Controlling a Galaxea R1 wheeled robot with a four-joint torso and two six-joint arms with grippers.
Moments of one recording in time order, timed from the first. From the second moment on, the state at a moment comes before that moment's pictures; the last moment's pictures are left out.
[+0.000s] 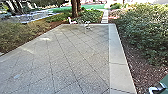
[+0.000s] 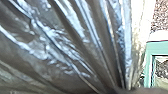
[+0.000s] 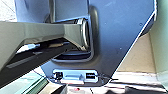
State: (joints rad) left arm 1.00 2.77 -2.48 -0.79 0.29 0.57; right arm -1.54 3.08 -2.76 0.30 0.08 -0.01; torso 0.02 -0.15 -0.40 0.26
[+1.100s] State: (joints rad) left arm 0.59 2.81 -2.82 -0.82 0.71 0.52; right arm -1.54 3.08 -2.76 0.30 0.08 -0.01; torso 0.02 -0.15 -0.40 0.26
